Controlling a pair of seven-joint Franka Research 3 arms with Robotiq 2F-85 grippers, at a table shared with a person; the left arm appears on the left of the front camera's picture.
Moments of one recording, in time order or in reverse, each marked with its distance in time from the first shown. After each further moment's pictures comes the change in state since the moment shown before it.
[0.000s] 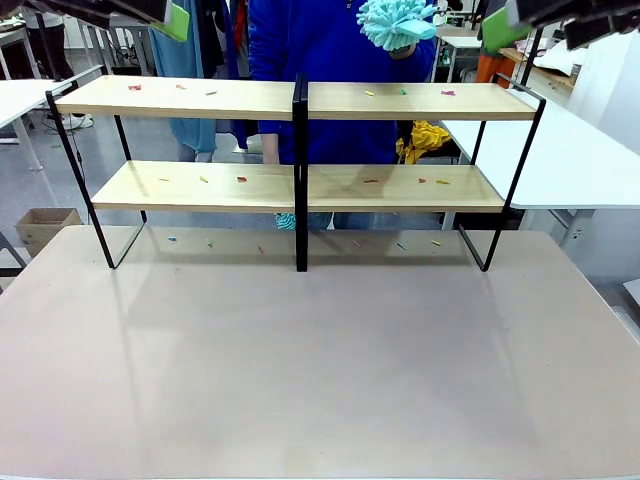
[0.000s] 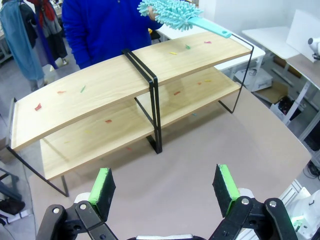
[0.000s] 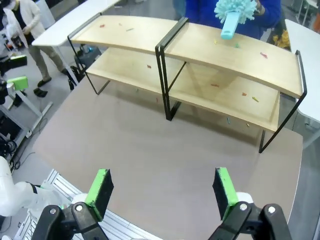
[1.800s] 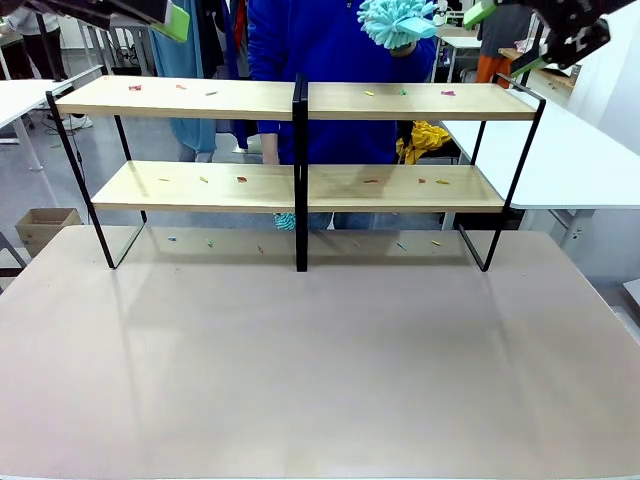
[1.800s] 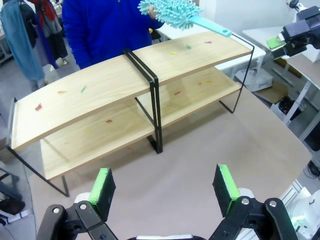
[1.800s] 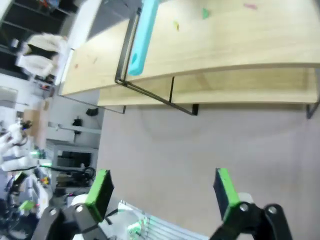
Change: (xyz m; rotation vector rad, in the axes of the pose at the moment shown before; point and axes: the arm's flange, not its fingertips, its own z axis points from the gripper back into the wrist) left arm 0.000 0.000 0.000 0.001 0.000 0.000; right arm 0.088 -0.154 -0.146 0.166 0.247 -0.568
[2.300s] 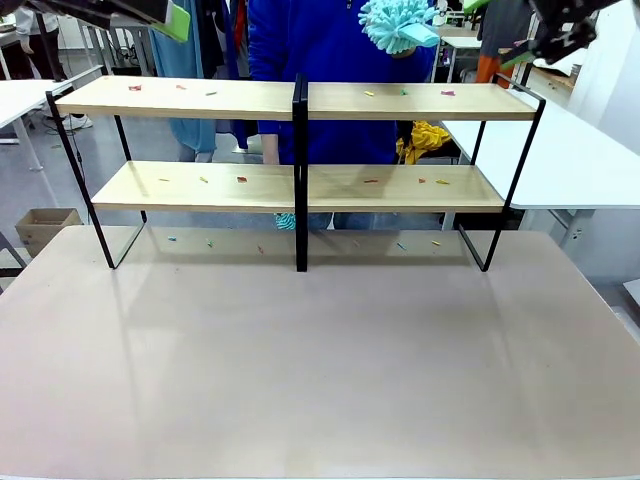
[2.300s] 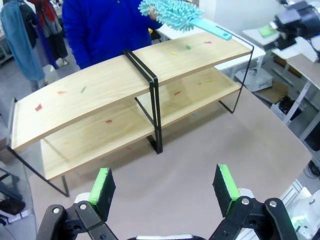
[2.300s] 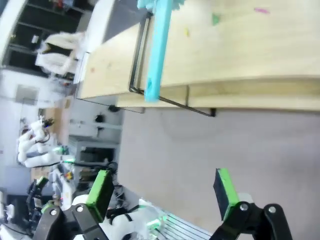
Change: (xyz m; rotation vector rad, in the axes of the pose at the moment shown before) left arm 0.000 -0.001 0.000 0.001 -0.001 -0.002; right arm 0.053 -0.028 -0.020 0.153 0.063 -0.070
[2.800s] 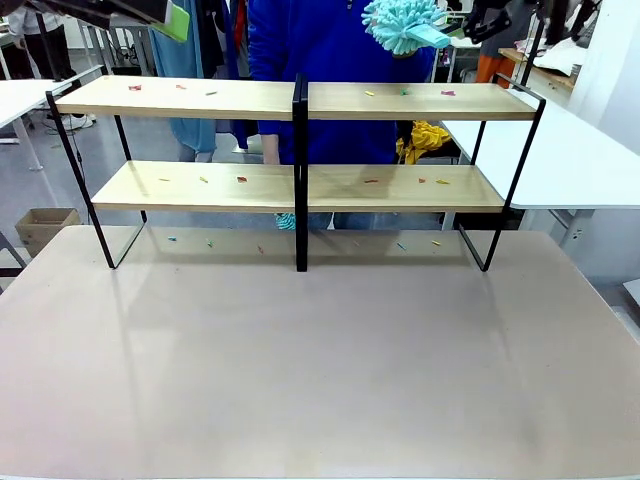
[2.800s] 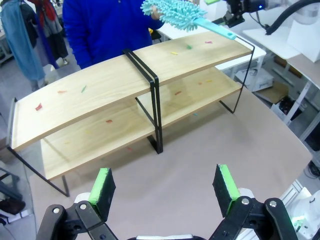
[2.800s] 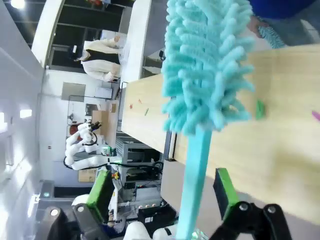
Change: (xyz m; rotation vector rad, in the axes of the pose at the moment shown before) left arm 0.000 0.000 0.000 0.001 0.000 0.001; right arm 0.139 -0.021 -0.087 0.207 0.062 -0.119
